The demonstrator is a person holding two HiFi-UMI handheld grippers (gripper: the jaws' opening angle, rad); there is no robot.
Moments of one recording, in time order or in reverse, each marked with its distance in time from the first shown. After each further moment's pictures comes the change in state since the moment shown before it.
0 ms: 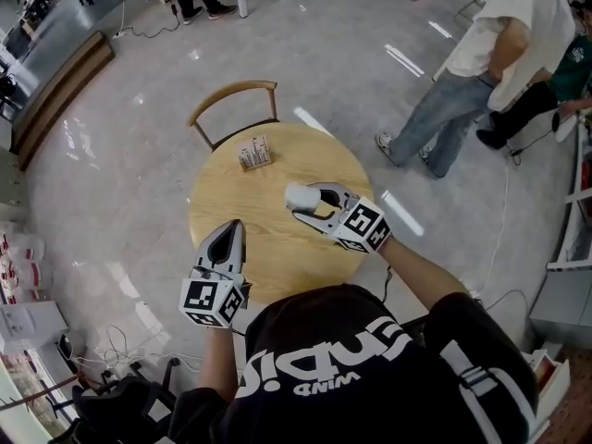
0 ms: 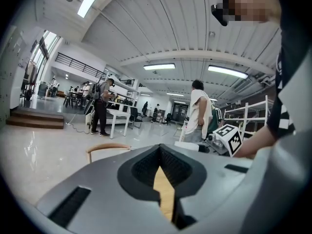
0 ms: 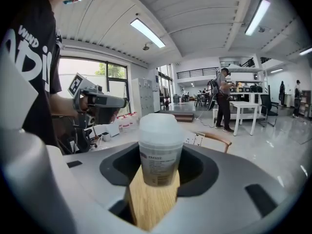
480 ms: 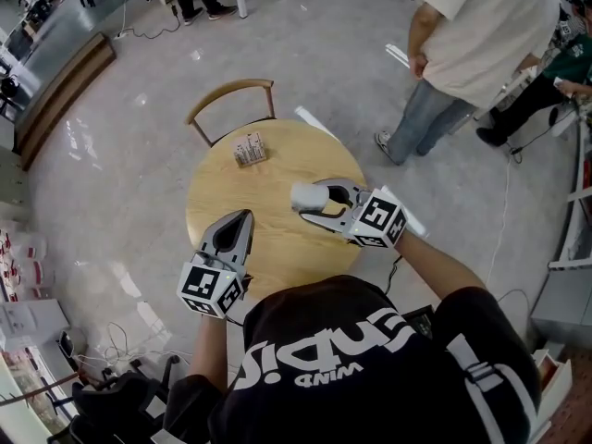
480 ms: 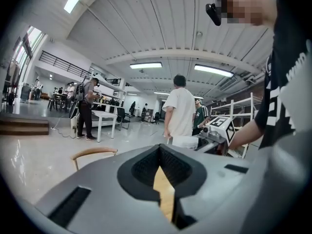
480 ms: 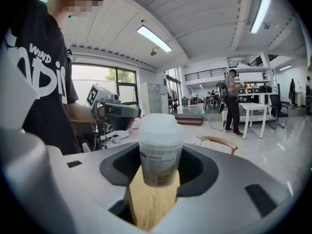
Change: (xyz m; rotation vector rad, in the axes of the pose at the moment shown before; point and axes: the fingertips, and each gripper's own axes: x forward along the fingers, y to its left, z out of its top) left arm 0.016 -0.047 0.011 0.080 0.012 -0.145; right arm -0.053 0.016 0.023 -0.019 -0.041 0.112
